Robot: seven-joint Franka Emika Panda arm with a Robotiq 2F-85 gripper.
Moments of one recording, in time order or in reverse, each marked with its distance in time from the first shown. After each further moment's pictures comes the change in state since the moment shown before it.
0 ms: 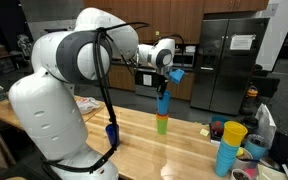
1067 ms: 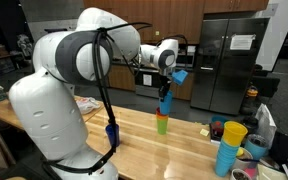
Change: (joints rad) arm -0.009 0.002 -0.024 -0.001 0.000 -0.002 0.007
